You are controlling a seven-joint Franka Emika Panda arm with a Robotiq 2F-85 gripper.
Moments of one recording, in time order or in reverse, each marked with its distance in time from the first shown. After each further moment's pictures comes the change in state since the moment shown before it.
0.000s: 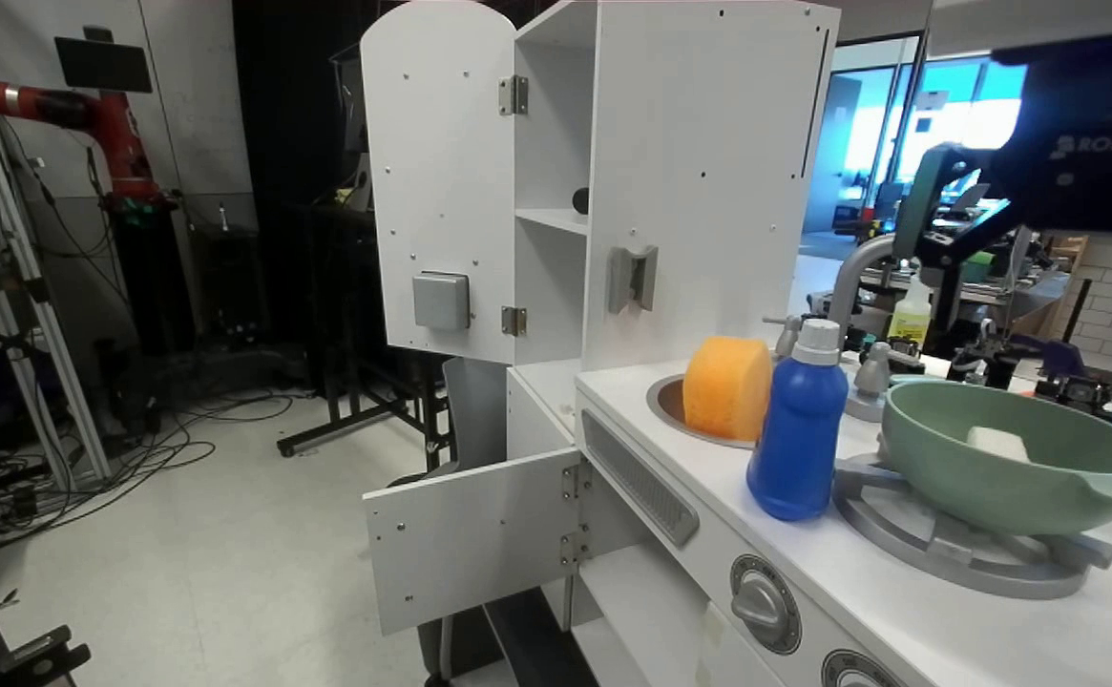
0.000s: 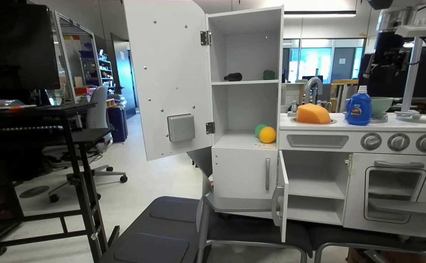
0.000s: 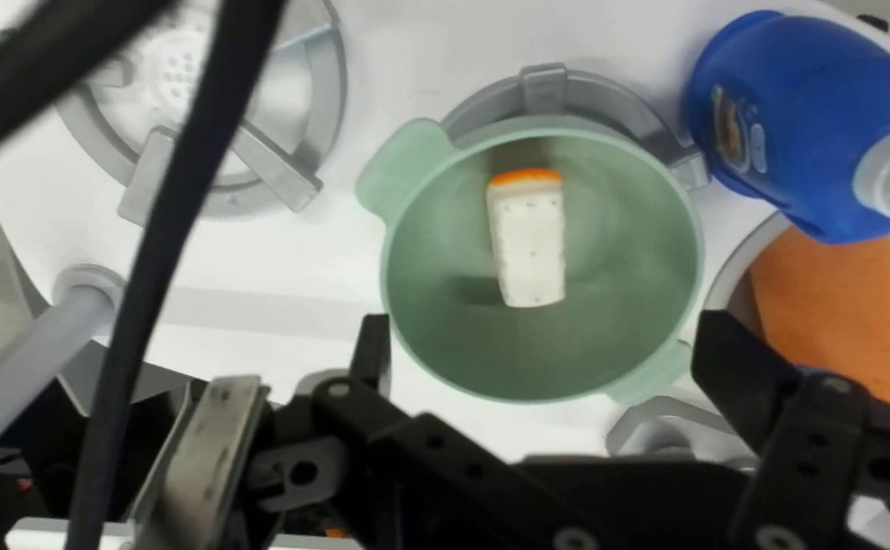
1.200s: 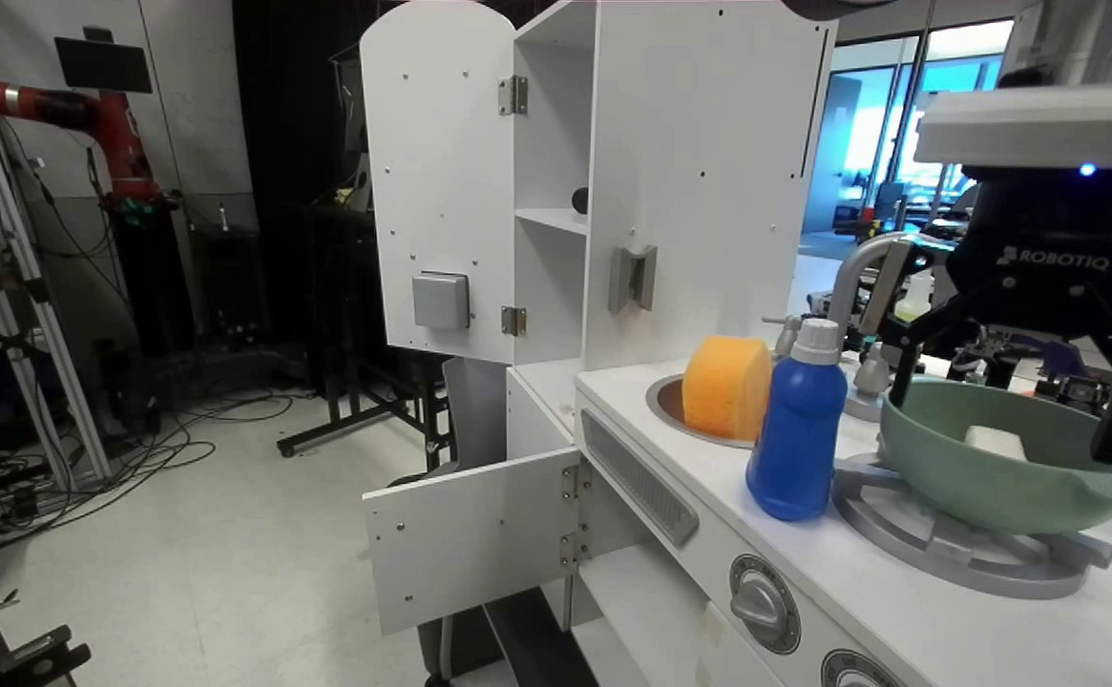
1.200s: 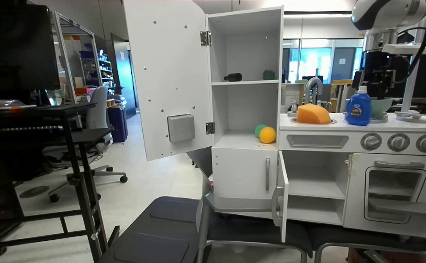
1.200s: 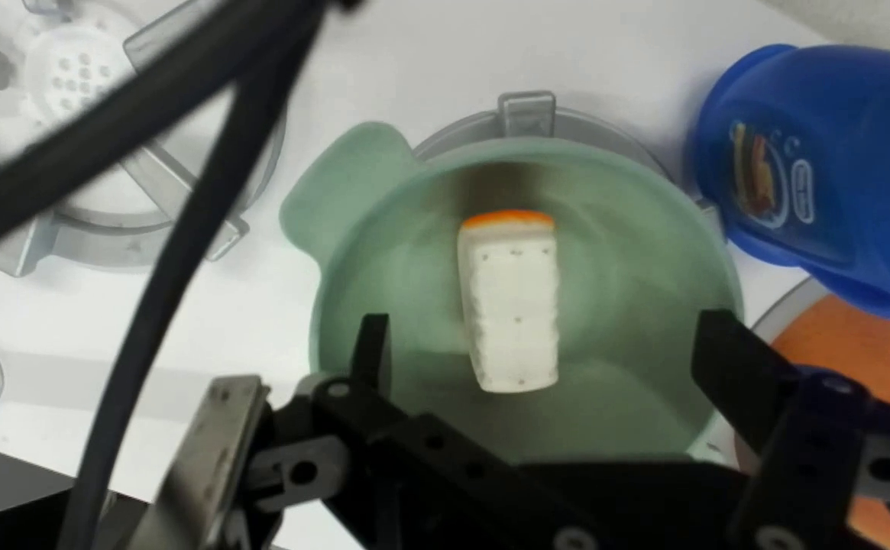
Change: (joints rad) arm -0.019 0.273 0.022 0.375 -0.008 -0.264 -0.021
